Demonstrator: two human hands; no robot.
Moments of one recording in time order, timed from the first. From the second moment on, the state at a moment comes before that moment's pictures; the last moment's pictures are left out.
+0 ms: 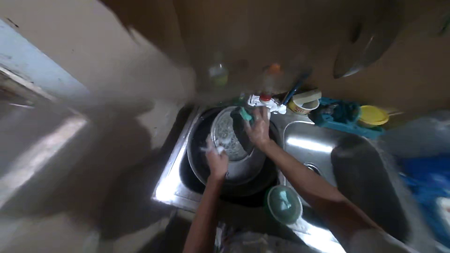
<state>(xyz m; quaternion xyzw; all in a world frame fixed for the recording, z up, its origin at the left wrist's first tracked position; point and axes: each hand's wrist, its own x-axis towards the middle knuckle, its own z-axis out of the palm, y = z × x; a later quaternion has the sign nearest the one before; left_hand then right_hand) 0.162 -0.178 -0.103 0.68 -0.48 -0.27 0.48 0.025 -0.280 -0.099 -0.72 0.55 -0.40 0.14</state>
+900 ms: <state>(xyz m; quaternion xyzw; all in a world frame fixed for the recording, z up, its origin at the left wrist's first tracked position) 0.159 -0.178 -0.104 0.60 -0.55 -0.07 0.58 0.084 -0.267 -0.084 -0.72 0.32 -0.60 0.15</state>
